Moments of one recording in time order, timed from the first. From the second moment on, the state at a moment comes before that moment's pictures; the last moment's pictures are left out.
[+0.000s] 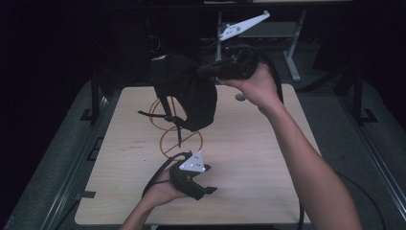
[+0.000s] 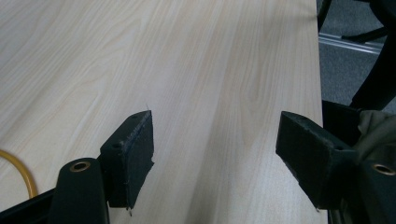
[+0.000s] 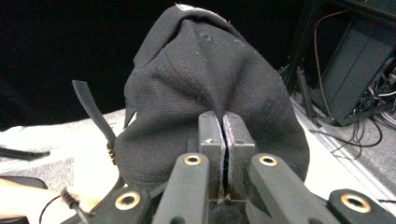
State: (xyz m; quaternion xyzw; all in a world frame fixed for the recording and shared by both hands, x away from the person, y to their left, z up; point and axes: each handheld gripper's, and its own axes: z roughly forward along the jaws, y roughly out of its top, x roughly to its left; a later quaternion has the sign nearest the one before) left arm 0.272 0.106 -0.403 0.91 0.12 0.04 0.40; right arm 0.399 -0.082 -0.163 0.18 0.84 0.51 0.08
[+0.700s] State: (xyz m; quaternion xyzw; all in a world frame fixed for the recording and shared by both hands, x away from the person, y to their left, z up) left arm 0.274 0.106 -0.405 0.91 0.11 0.03 0.40; right arm 0.442 0.008 -0.191 0.18 0.87 0.46 0.02
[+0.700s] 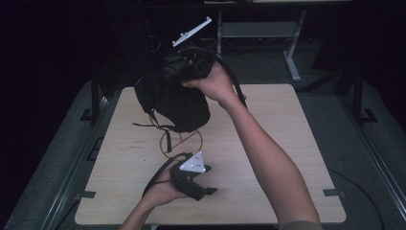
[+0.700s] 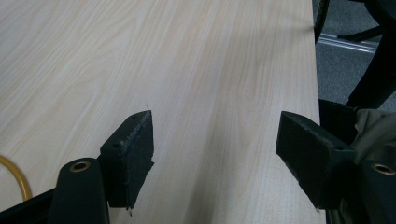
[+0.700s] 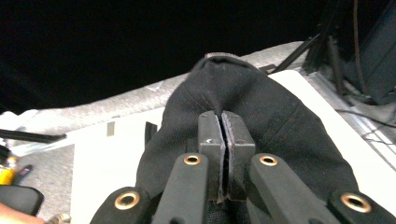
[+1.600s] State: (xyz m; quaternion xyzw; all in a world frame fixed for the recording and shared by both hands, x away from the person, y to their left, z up) left arm 0.272 0.104 -0.407 0.90 0.11 0.03 0.41; right arm 0.443 0.009 -0.229 0.21 0.85 0.49 0.03
